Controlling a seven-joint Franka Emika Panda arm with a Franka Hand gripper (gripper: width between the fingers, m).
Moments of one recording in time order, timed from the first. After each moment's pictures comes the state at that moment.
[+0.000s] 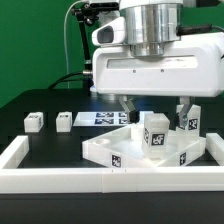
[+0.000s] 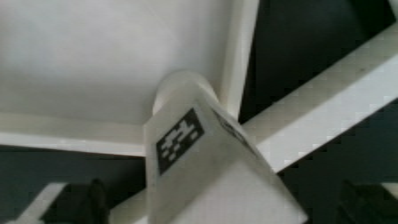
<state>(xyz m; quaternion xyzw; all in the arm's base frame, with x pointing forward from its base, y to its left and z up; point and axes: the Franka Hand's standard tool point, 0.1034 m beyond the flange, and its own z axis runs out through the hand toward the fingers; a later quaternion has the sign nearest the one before) 0.620 0.029 0.088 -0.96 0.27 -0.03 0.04</state>
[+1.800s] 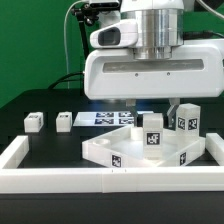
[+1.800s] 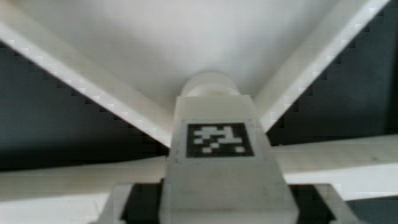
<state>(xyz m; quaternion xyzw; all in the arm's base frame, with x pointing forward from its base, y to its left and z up) 0.616 0.023 0.083 -0.99 0.13 -0.03 0.02</state>
